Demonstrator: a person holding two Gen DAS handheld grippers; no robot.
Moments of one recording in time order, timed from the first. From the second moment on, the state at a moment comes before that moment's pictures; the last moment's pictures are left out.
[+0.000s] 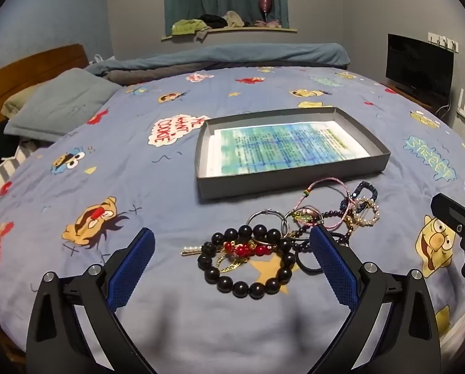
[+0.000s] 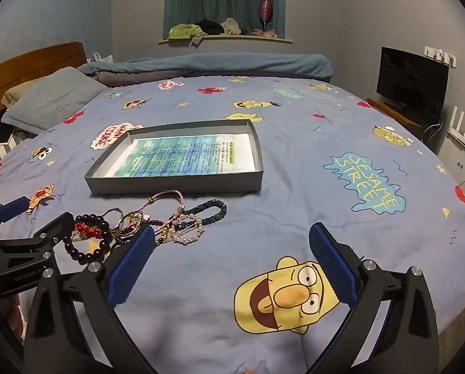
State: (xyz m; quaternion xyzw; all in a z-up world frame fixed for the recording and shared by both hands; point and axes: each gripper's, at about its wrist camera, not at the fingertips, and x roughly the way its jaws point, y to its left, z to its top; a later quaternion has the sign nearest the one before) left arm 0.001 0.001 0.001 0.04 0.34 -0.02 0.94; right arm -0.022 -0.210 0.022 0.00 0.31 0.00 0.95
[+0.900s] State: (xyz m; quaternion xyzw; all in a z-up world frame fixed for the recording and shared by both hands) left arm 0.000 -0.001 0.003 0.04 0.33 -0.01 0.94; right arm -0.021 -0.198 0.016 -0.01 0.31 0.01 0.95
